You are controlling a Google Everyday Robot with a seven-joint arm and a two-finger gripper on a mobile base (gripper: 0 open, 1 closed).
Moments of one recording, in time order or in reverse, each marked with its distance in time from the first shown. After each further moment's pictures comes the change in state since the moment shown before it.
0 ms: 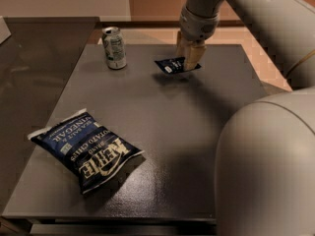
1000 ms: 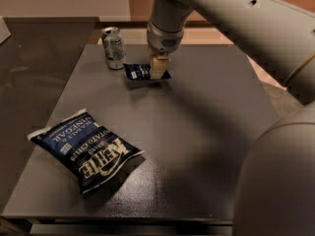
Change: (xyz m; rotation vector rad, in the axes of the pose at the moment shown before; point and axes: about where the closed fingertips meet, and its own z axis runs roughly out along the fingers) arm -0.090 -0.009 0.021 0.095 -0.033 0.183
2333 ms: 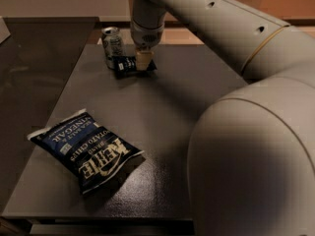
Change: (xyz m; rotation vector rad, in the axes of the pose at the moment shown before) arm -0.031 -0.056 0.028 0.055 0.020 -0.005
